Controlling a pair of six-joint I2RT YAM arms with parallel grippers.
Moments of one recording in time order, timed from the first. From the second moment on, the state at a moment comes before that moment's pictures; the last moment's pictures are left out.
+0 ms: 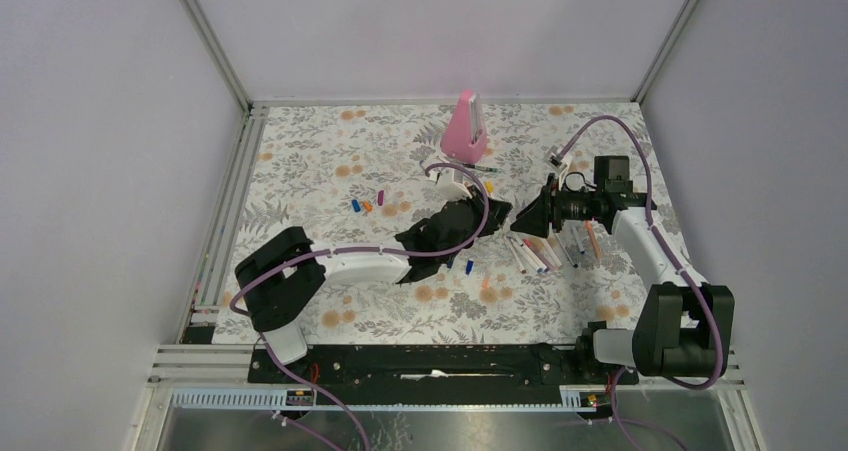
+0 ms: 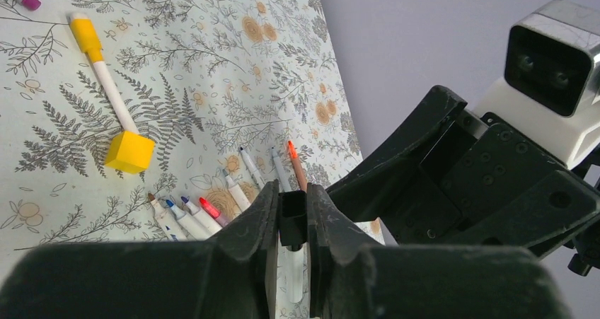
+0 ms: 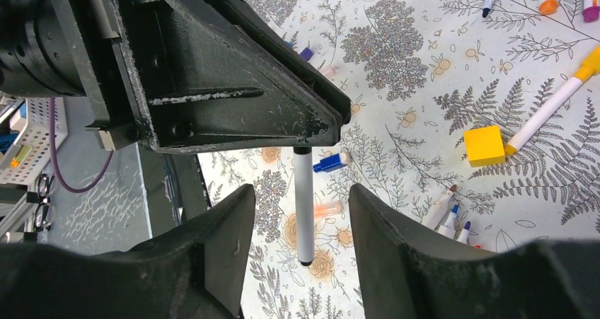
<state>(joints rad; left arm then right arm) -1.07 1.73 1.02 0.52 -0.41 -1.02 -0.02 1.31 0.87 -0.53 -1.17 -0.35</state>
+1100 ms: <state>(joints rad) -0.94 1.66 1.02 0.78 -0.49 -0.86 0.06 1.35 0.90 -0.46 -1.19 -0.35</state>
